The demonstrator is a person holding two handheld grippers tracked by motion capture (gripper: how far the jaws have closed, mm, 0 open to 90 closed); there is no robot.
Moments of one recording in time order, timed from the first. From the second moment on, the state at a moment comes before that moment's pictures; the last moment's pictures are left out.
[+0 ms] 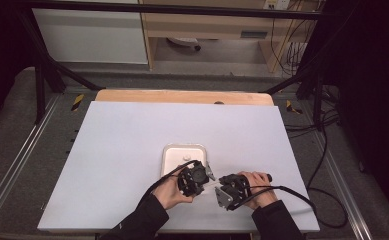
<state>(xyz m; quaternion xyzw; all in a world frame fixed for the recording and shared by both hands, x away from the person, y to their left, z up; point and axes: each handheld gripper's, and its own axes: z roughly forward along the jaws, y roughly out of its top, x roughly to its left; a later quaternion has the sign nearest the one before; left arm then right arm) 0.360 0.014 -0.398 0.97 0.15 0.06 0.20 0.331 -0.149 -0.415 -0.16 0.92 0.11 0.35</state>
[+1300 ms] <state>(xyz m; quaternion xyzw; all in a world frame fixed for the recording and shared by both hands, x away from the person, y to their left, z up) 0.341 0.149 -0.398 0.88 0.29 0.12 0.36 0.350 -0.192 -0.423 0.29 0.89 0.31 0.18</state>
